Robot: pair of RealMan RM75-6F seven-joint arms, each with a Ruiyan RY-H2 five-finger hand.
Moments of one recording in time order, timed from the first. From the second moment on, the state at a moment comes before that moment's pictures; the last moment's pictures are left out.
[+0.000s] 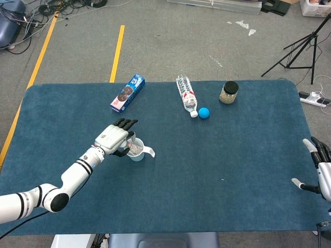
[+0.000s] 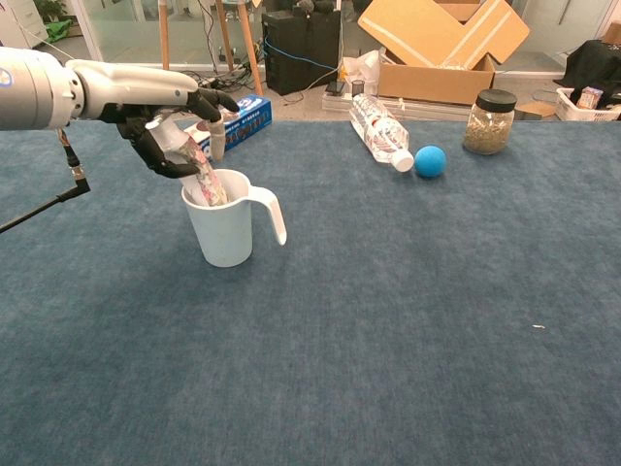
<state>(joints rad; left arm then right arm) -1.00 -1.24 -0.13 -1.64 0.93 0.75 0.32 0.06 -0.95 0.09 -1.70 -1.39 1.42 0.05</state>
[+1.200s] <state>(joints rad) -0.97 -1.18 -0.11 -1.72 0.94 0.78 0.32 0.06 -0.95 0.09 -1.70 -1.39 1.42 0.05</state>
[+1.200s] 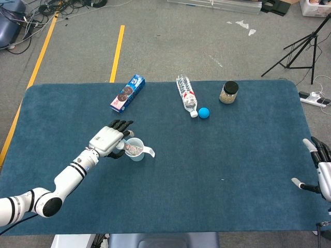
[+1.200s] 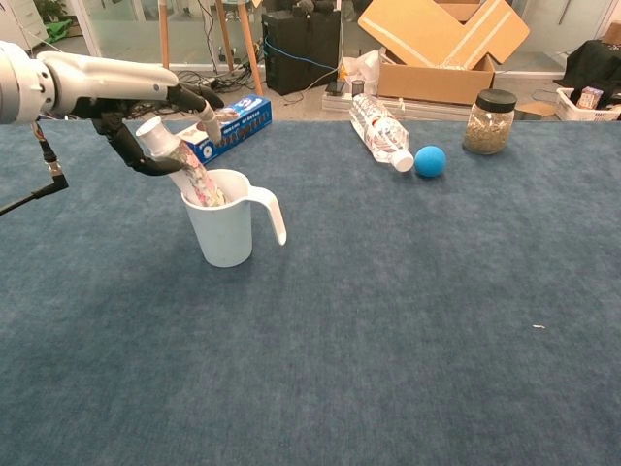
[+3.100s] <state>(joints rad) -0.32 -1.04 0.09 -1.87 1.41 1.50 0.29 0.08 -1.00 0.09 -1.69 -1.35 1.38 -0.06</state>
